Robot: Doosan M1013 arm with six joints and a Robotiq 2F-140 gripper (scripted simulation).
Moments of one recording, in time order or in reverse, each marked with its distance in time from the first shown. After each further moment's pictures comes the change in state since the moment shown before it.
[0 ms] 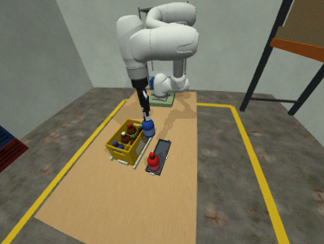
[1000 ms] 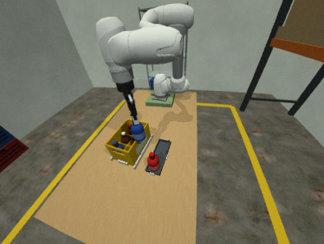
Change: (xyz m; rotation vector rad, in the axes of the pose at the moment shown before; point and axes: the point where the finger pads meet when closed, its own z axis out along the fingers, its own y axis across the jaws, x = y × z) arm 0.066 0.003 0.000 0.000 0.000 0.000
